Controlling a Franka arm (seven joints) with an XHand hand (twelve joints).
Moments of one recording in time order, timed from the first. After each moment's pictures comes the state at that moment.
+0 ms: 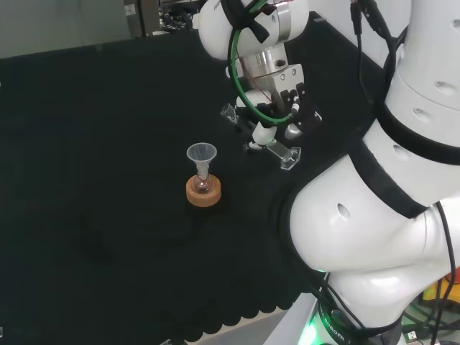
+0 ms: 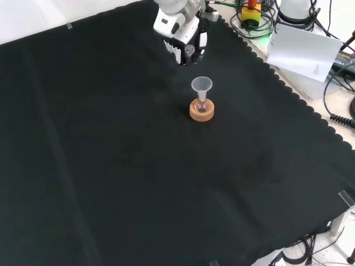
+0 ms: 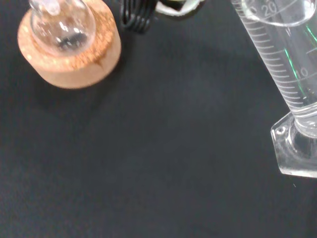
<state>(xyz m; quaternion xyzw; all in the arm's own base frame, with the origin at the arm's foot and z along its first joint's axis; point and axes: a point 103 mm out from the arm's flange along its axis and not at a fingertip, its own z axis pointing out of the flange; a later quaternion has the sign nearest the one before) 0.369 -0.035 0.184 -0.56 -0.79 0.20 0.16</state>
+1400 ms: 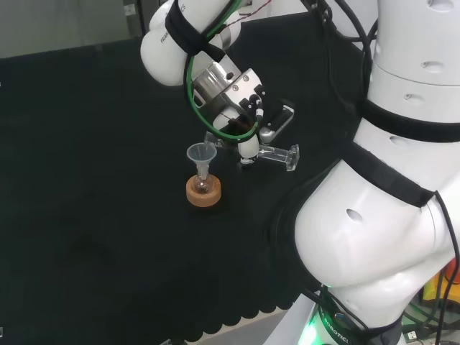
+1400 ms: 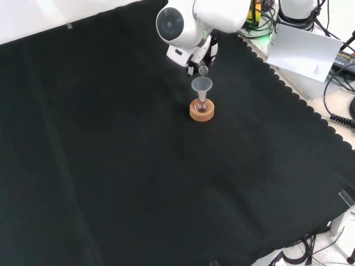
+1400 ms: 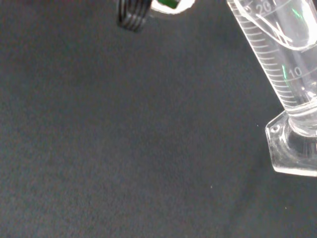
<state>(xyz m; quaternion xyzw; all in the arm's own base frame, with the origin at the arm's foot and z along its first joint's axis) 0.360 0.009 0.188 -0.52 -0.74 0.40 0.12</state>
